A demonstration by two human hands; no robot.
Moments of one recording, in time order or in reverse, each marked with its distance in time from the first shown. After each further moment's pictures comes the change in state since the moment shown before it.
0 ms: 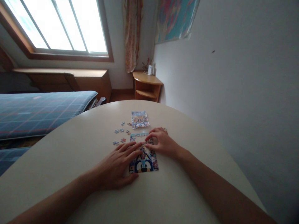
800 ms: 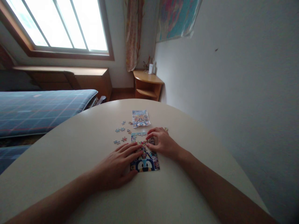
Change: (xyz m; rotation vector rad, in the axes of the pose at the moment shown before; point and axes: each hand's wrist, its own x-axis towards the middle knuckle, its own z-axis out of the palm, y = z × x) left_hand -0.006 -0.007 0.009 0.005 0.038 0.024; right_hand -0.001 -0.003 0.005 0.041 0.039 0.014
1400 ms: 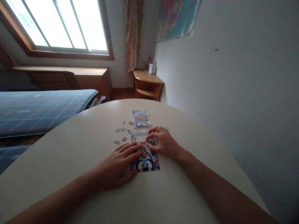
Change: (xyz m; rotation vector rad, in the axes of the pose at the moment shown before) left_hand 0.000 0.002 -0.003 0.009 -0.008 0.001; right_hand -0.002 -0.002 -0.003 -0.102 0.016 -0.051
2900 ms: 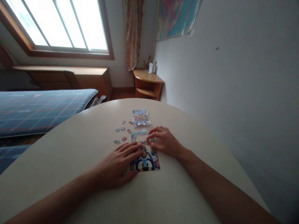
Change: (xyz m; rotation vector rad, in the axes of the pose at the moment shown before) left_hand -0.001 -0.002 0.000 -0.050 0.008 -0.007; right_hand 0.000 0.013 0.000 0.001 0.050 -0.168
